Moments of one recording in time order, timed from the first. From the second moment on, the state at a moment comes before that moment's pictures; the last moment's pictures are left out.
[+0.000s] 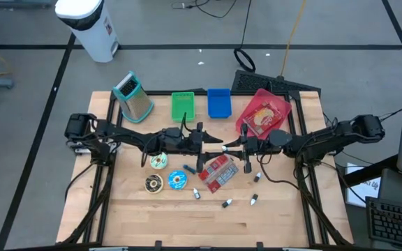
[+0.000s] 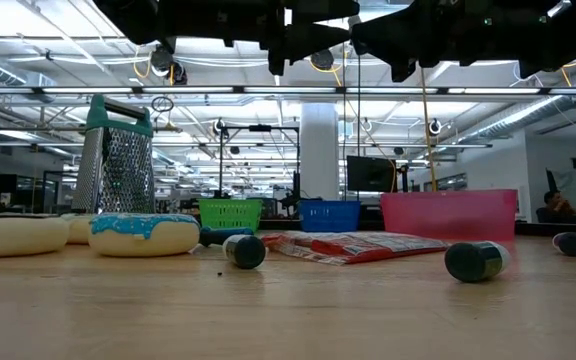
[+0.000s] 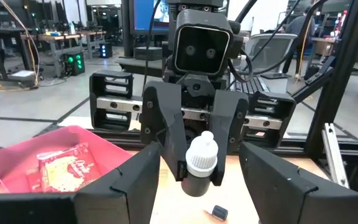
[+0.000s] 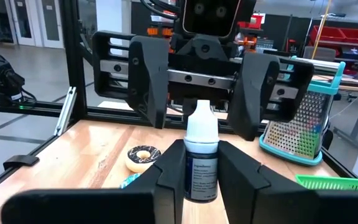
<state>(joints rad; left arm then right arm) -0.05 1.68 0.96 0.71 -0.03 -0.03 0.06 1.21 0.45 0.80 -0.01 -0.07</state>
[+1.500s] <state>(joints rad) -0.03 1.72 0.96 0.82 0.01 0.00 0.06 1.21 0.45 0.80 0.00 -0.06</state>
